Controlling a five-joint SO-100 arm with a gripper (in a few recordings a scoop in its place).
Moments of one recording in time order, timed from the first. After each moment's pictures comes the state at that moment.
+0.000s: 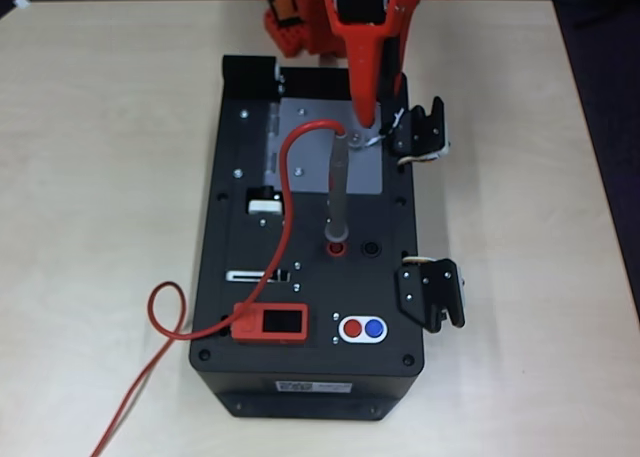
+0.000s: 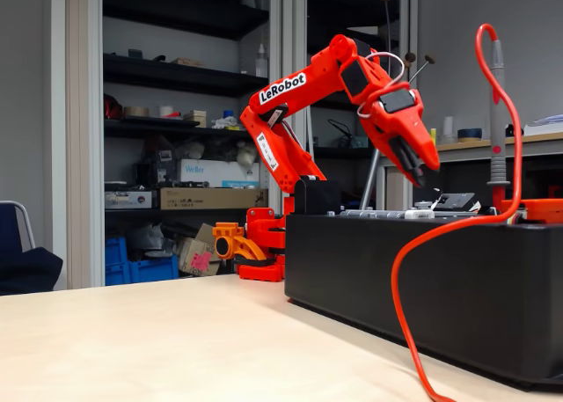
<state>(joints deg) -17.8 132.5 117.8 76.0 37.8</state>
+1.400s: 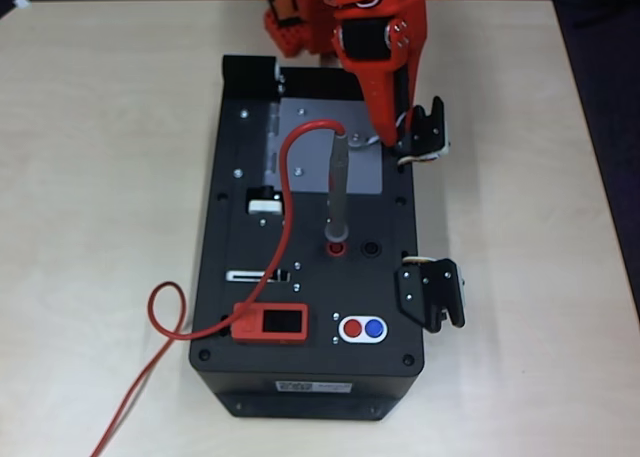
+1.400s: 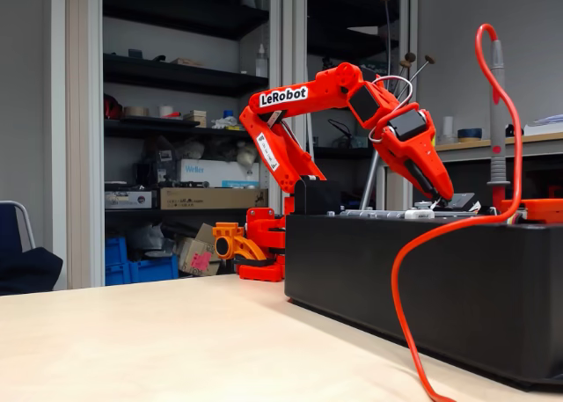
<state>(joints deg) -18.5 132.7 129.7 59.3 44.4</state>
